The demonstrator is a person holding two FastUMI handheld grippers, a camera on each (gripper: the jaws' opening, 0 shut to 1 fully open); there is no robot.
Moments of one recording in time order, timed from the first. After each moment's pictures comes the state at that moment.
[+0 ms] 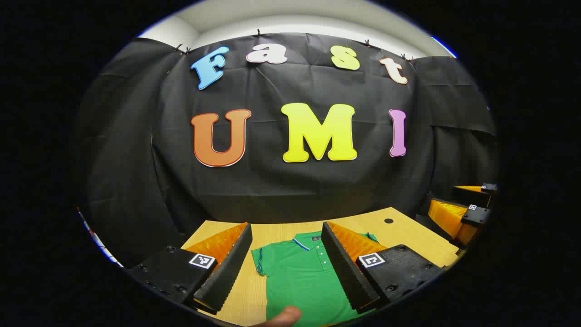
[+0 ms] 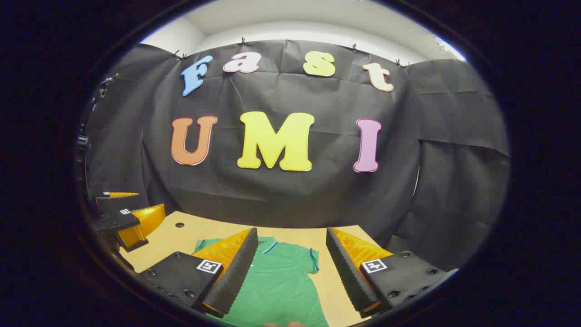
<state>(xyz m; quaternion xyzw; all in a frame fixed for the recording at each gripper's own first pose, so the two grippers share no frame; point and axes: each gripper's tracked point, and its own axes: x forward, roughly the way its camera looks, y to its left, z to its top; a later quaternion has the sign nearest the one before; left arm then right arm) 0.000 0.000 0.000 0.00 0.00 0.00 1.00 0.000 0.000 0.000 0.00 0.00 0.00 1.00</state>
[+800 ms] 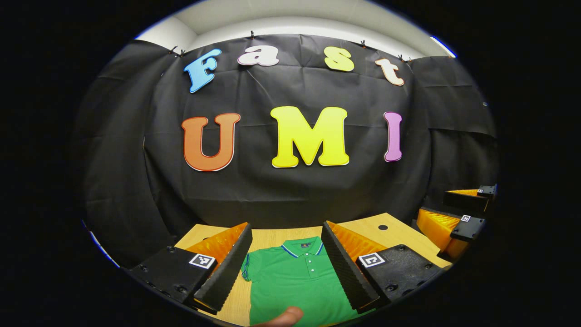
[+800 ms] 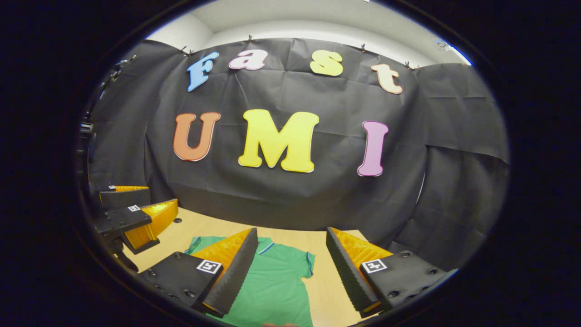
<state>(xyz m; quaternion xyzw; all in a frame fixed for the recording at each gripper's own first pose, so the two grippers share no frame) 0.018 -0.040 0.009 -0.01 -0.01 -0.01 1.00 0.022 -0.021 0.004 -0.03 0.00 0.02 1.00</state>
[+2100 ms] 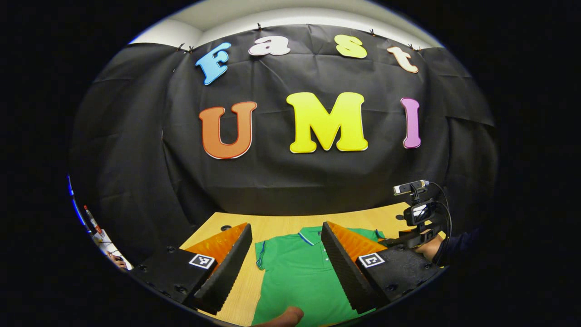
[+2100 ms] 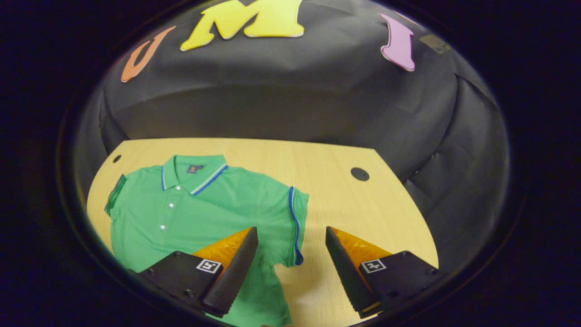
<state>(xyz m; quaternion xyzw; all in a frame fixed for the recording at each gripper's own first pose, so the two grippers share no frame) 0.001 -0.015 -0.017 0.00 0.05 0.08 1.00 0.276 -0.098 -0.265 -0.03 0.31 -0.05 0.95</state>
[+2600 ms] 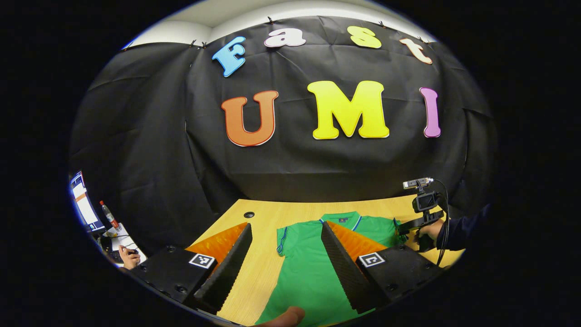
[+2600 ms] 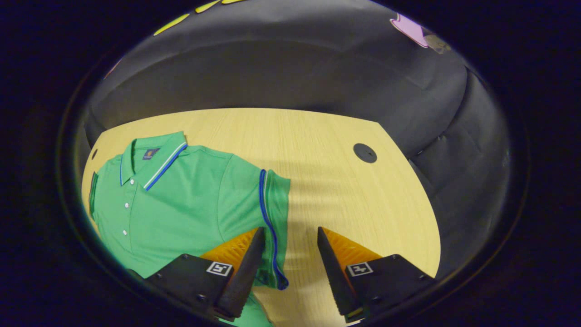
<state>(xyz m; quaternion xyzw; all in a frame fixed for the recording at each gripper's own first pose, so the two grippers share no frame) -0.020 -0.001 -0.033 0.00 0.09 0.14 0.99 0.327 -0.116 -0.301 -0.03 0.39 -0.06 0.92</state>
